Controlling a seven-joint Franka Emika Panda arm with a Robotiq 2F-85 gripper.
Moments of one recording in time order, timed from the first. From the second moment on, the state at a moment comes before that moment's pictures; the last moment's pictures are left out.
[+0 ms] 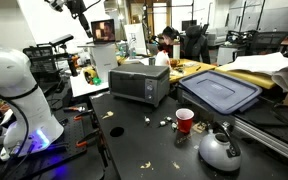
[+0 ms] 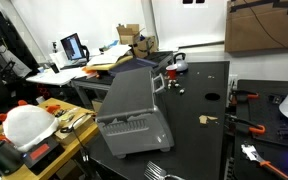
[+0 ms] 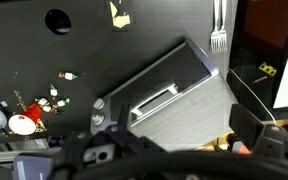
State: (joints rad) arm 0.11 -0.88 0.25 -2.54 0.18 1.89 0.34
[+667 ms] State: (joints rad) arm 0.11 -0.88 0.25 -2.54 0.18 1.89 0.34
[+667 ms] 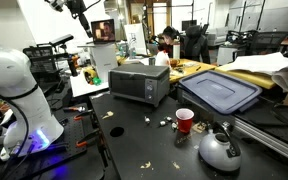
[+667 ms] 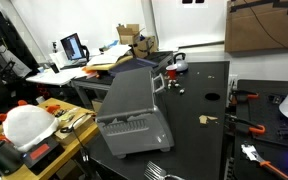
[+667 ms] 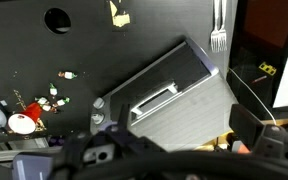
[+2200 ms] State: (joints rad) arm -0.01 -0.82 0.27 -2.71 0.03 2.20 0.39
